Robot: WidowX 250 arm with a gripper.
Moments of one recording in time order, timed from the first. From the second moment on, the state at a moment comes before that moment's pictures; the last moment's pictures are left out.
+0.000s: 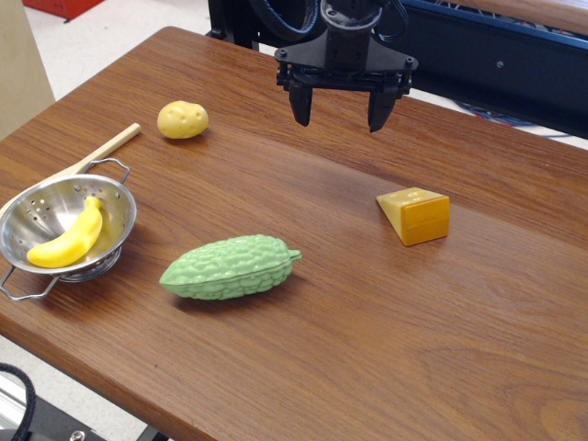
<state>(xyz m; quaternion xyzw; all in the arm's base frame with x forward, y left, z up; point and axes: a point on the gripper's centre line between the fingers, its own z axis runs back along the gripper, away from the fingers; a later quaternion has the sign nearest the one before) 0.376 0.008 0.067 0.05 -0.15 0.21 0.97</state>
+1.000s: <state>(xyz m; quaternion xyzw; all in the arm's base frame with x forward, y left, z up) 0.295 0.085 0.083 0.04 -0.13 0.10 0.99</state>
